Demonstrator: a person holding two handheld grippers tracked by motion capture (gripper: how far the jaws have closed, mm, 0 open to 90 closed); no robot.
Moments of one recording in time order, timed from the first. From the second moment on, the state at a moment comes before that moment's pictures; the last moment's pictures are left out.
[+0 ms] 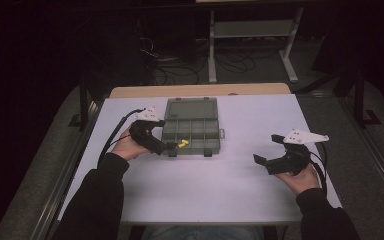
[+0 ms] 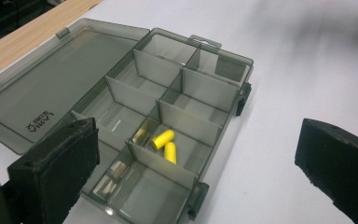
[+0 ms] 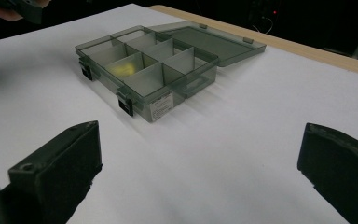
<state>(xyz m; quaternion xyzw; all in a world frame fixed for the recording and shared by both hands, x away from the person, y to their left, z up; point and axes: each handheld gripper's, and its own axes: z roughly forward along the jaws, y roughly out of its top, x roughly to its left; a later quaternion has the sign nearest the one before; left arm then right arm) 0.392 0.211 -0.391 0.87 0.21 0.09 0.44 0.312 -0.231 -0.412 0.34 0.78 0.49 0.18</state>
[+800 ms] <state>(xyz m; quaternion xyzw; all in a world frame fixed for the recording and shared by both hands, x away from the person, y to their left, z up) 0.354 0.253 -0.396 0.83 0.22 0.13 0.50 0.312 -0.231 -0.412 0.34 0.78 0.49 0.18</state>
